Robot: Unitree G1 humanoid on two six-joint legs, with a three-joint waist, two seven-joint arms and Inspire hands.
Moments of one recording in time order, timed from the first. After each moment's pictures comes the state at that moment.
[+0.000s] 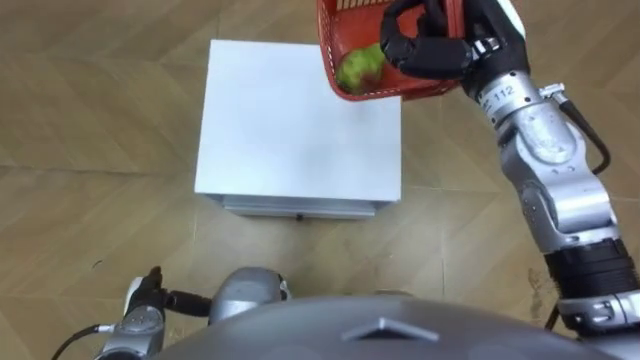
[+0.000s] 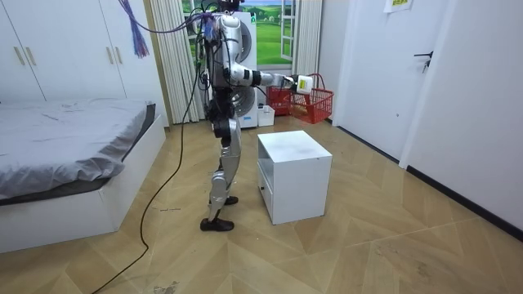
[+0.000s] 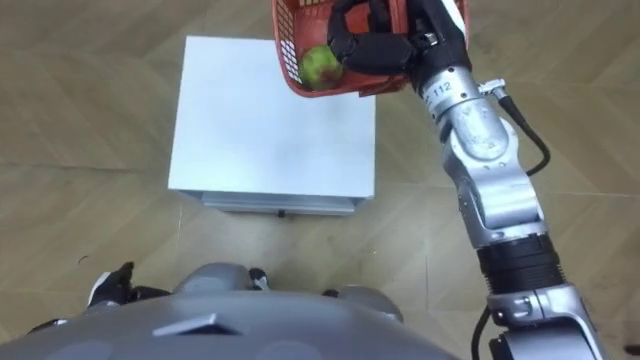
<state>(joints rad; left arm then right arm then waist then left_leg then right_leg) 0.17 0.26 -0.03 1.11 0.07 0.04 0.11 -0.03 -0.37 0.17 -0.03 0.27 0.03 0.08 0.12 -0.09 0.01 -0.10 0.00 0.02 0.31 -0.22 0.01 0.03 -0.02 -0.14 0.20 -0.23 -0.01</state>
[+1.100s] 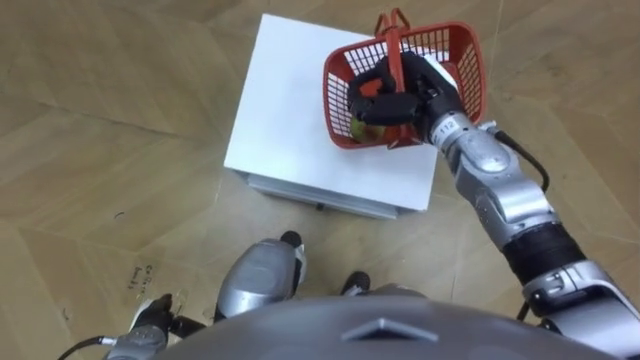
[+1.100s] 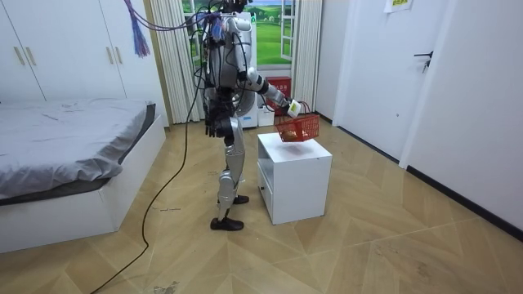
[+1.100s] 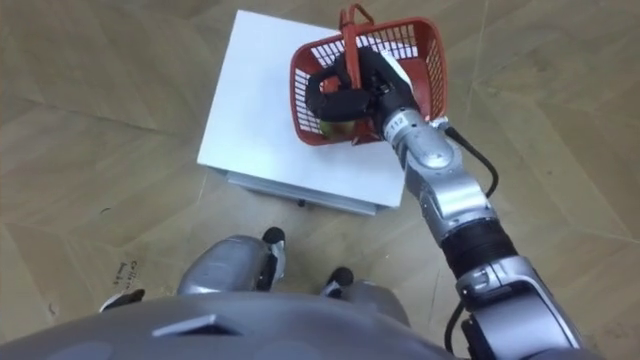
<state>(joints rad) 0.18 0.25 -0.06 1.16 0.15 0.10 0.05 -0.14 -0.28 0.33 0.42 0.31 0.04 0.07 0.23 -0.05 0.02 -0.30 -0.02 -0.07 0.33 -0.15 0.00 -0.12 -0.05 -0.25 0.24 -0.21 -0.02</state>
